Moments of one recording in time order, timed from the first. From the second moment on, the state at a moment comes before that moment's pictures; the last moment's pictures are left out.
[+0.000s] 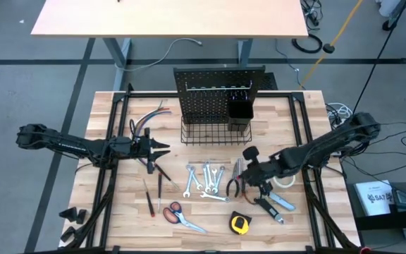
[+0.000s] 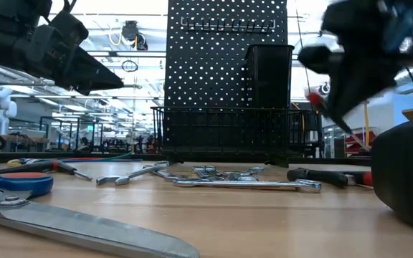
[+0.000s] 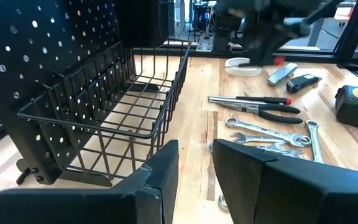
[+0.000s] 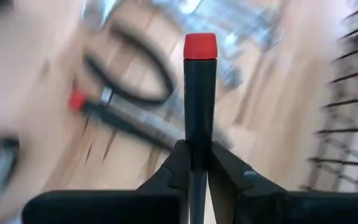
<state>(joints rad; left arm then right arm) -0.06 0.72 0.11 0.41 -0.19 -0.02 0.36 1.33 0.81 -0.52 0.27 -0.17</state>
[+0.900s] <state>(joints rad) -0.06 0.72 0.11 0.67 -0.44 -0.02 0.30 1.14 0.81 0.89 0.97 -0.56</state>
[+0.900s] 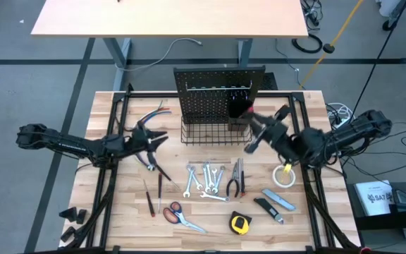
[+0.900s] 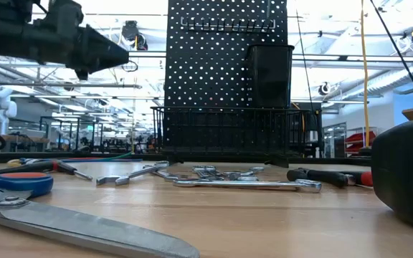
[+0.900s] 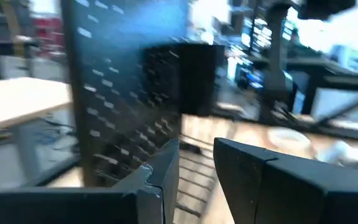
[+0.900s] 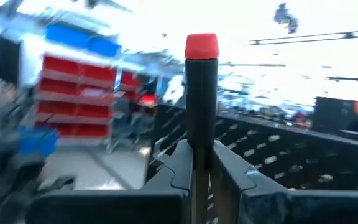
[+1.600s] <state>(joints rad) -0.06 0.72 0.11 0.55 -0.51 -0.02 0.11 1.25 0.96 0.73 1.05 -0.51</state>
